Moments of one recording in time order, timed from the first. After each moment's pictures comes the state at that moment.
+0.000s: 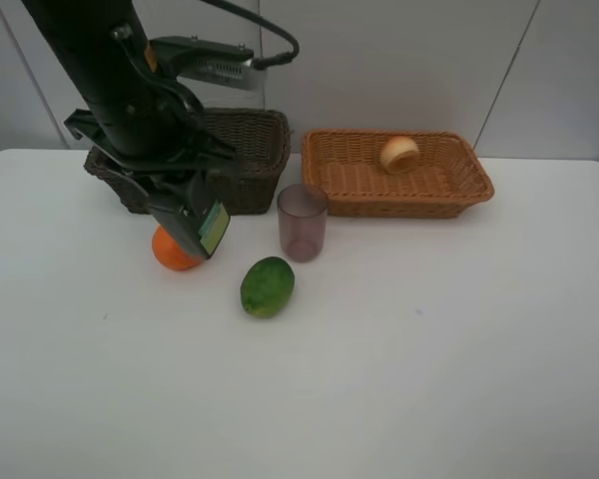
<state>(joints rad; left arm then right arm) -0.61 1.67 -1.29 0.11 0.94 -0.29 -0.07 0.00 -0.52 -0.05 1.06 0.08</state>
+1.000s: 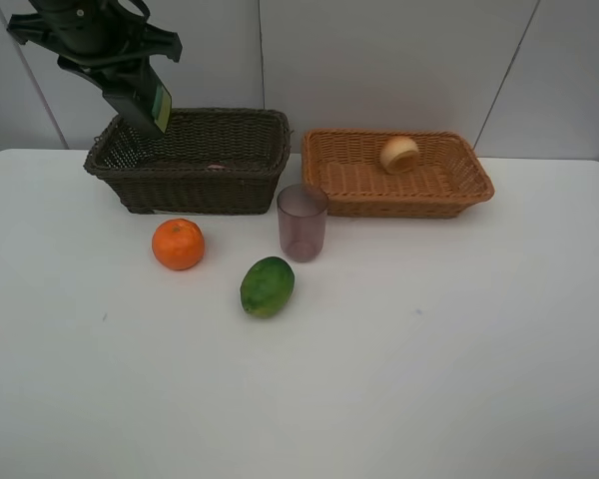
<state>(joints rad) -0.30 1.83 -1.56 0.22 0.79 -0.30 -0.07 0.00 -0.52 -0.05 1.06 0.08</state>
